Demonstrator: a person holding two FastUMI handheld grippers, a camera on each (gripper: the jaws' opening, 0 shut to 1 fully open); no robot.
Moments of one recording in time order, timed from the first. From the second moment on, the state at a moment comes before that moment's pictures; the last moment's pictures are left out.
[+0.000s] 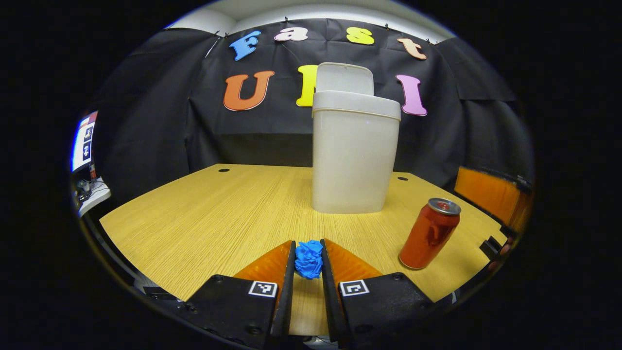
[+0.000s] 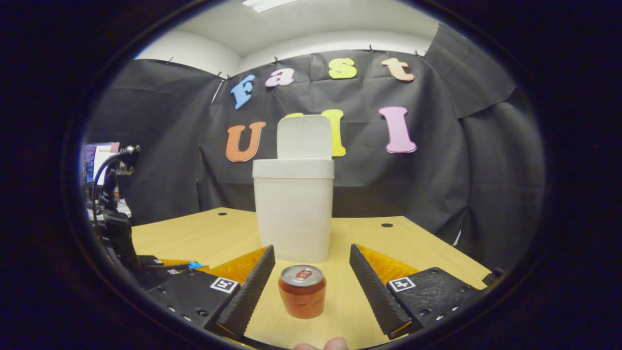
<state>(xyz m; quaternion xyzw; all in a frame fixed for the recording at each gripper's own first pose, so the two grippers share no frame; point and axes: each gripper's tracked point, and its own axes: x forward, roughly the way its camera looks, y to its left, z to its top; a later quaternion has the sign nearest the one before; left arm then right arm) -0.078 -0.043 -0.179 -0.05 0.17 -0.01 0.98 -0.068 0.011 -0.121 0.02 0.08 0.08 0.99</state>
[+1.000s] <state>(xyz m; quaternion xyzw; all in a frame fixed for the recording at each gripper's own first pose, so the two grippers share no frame) -0.056 -0.018 -0.132 -0.07 0.12 0.00 0.99 -0.061 0.026 -0.231 0.03 0.25 0.06 0.97</state>
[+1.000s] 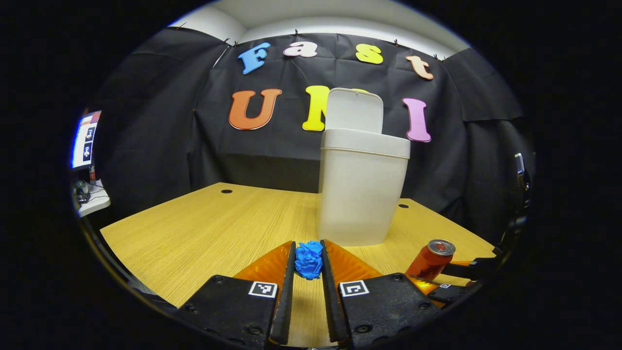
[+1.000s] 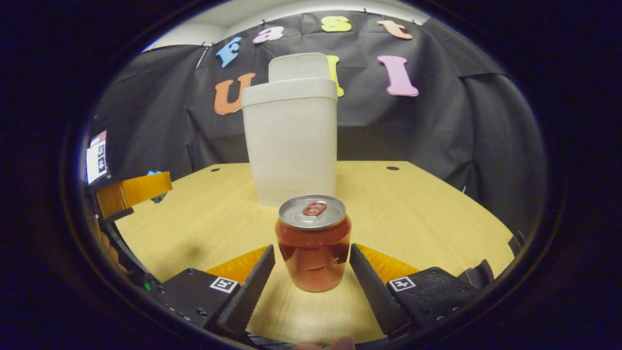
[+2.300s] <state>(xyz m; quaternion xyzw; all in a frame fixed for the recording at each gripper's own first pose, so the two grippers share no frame) 0.057 -0.009 0.039 -0.04 -0.02 -0.03 1.00 -0.039 -0.023 -0.186 0.05 0.22 0.05 0.97</state>
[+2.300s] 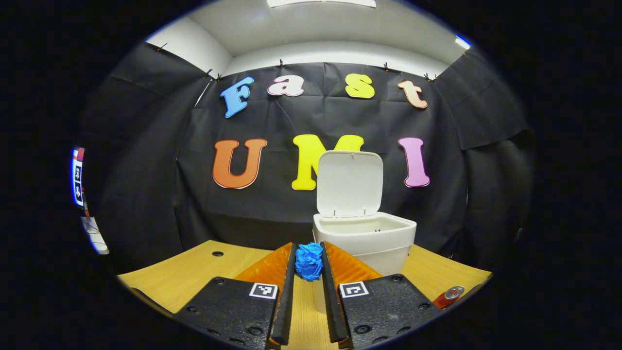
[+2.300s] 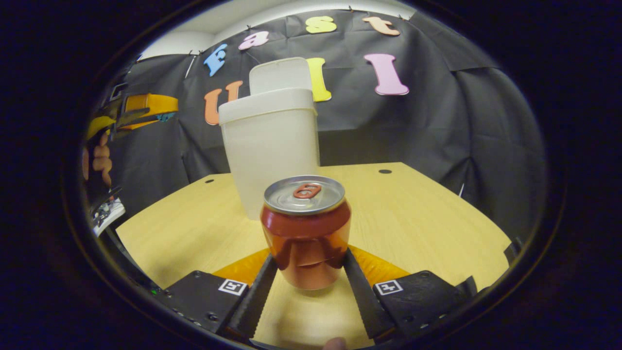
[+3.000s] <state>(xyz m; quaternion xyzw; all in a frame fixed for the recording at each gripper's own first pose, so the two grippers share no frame) 0.177 -0.074 0.060 -0.03 0.00 -0.09 1.00 -0.022 -0.058 -0.167 0.06 0.19 0.03 0.98</state>
